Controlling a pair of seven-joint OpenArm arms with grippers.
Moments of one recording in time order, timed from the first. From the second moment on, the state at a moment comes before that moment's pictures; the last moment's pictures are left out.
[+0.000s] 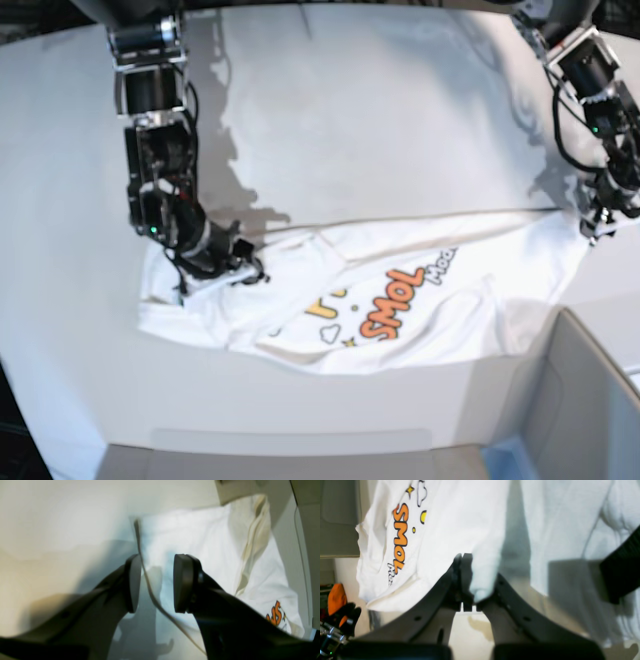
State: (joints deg) left arm -9.9 -24.0 -40.6 62.6 -42.6 0.4 48.9; right arm 15.7 5.7 -4.4 77.4 44.9 -8.4 -48.2
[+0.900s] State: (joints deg) left arm -14.9 -27.0 -29.7 53.7 -42.6 0.4 44.9; right arm 12.4 5.7 -4.4 82.2 45.2 -8.5 -48.3
